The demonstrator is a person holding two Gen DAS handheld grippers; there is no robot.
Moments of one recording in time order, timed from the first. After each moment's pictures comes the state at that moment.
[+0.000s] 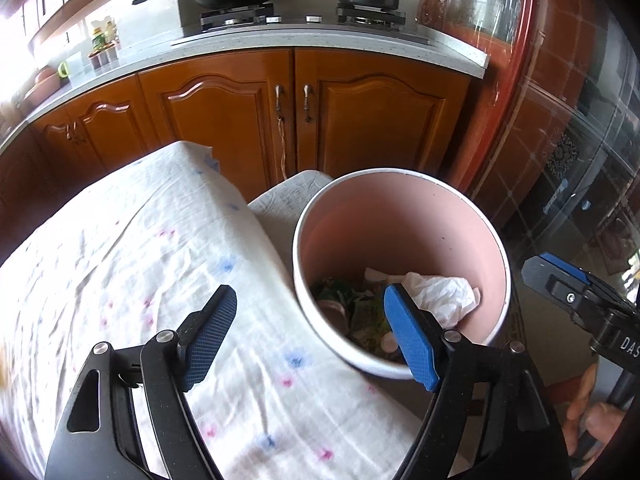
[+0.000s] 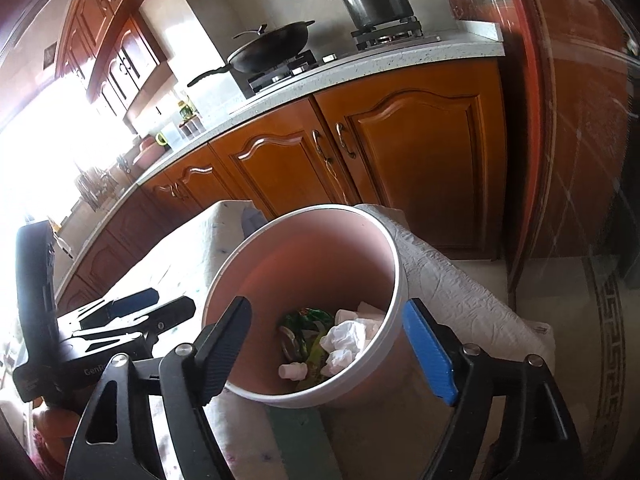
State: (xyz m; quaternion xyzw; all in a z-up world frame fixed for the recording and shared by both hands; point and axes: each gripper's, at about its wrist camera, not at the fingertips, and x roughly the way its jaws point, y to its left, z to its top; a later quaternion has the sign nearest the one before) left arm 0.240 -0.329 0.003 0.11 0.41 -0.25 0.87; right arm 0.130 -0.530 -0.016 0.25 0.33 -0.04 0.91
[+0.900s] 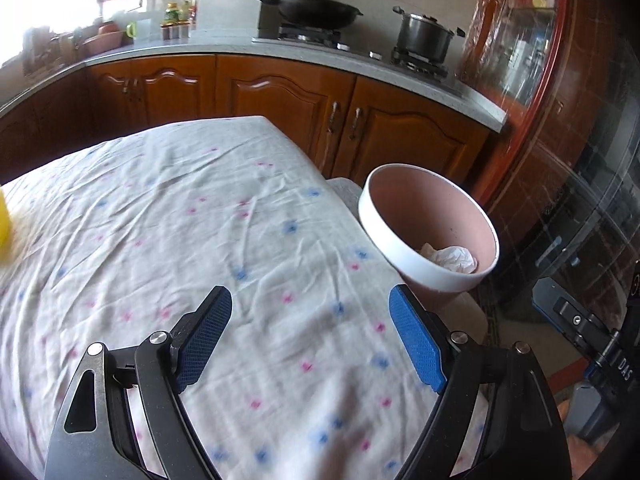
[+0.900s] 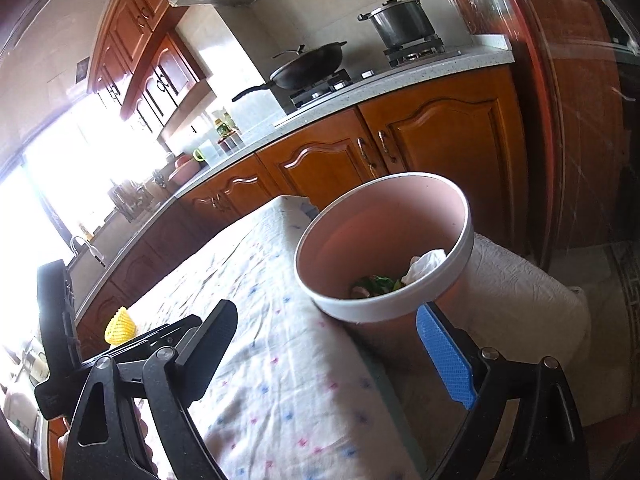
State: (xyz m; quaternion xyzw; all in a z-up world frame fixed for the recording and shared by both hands) left arm 0.159 -0.202 0.001 -0.01 0.38 -0.21 0.90; right arm 0.067 -0.449 -0.008 0.27 0.27 0.00 0.92
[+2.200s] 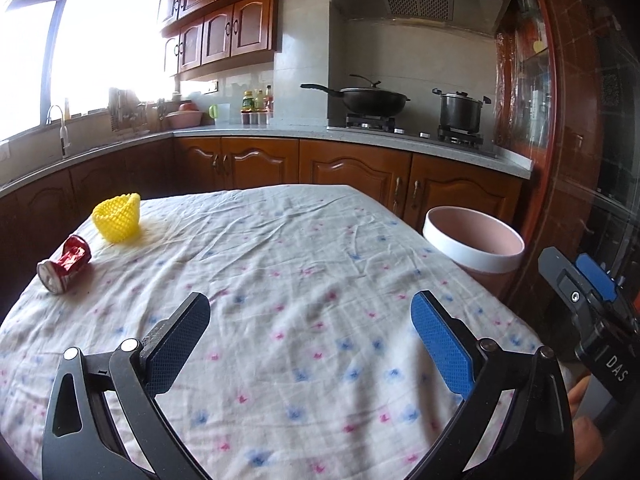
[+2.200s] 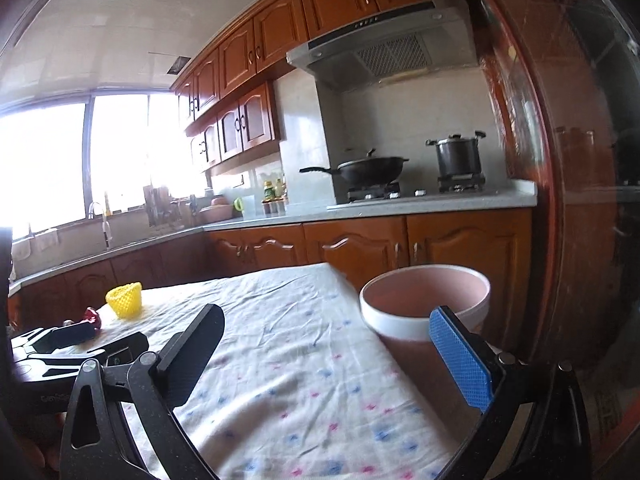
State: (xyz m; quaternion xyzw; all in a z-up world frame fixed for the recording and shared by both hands) left arm 0.018 -0.105 -0.006 0.01 0.21 -0.09 0.97; right arm -0.024 -0.329 -0.001 0.10 0.08 -0.01 0.99
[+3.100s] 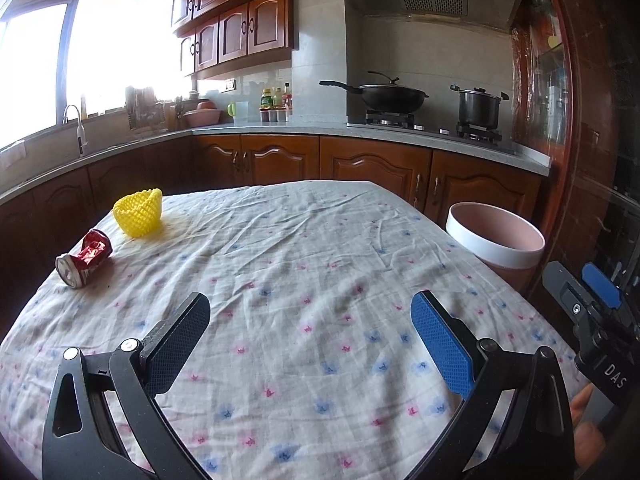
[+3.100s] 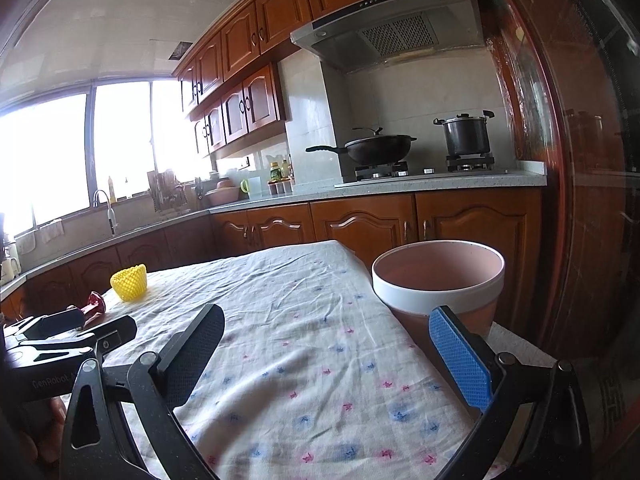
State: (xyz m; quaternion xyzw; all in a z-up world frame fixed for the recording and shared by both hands) left arm 0.016 -0.096 -0.012 0.01 0.22 -0.06 0.97; right arm -0.018 -0.322 -0.015 0.10 0.11 0.00 0.99
